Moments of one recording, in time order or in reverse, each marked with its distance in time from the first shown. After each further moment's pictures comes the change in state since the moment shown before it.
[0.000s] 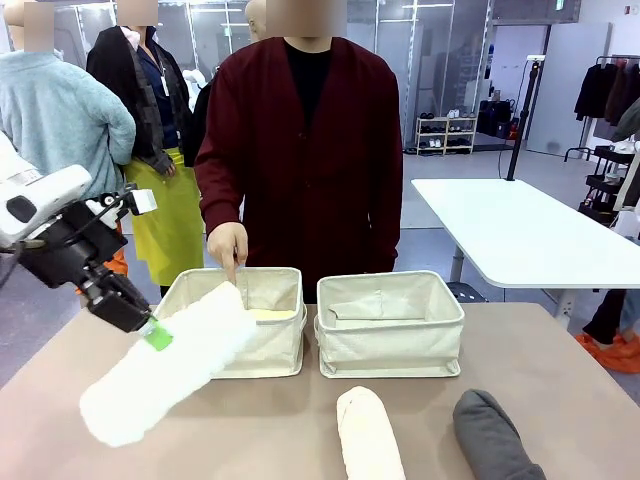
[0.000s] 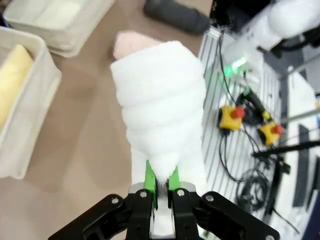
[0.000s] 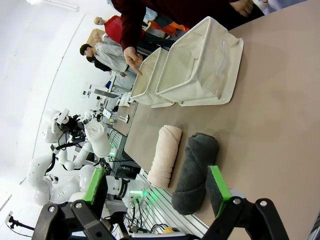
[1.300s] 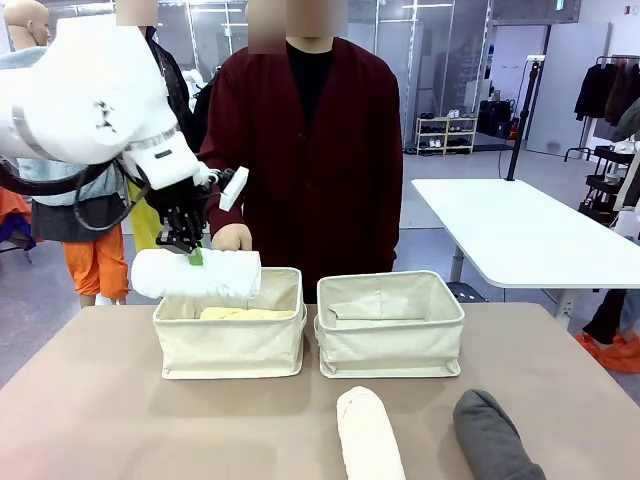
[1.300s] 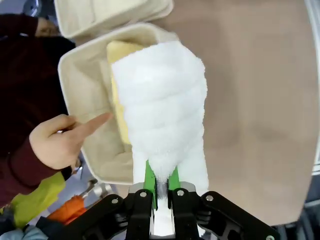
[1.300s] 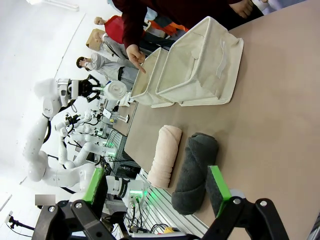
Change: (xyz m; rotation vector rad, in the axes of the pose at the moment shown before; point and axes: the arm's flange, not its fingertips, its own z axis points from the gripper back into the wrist) left arm 0.141 0.125 -0.018 0.369 0.544 -0.711; right arm 0.000 0.000 0.000 0.000 0.001 0.000
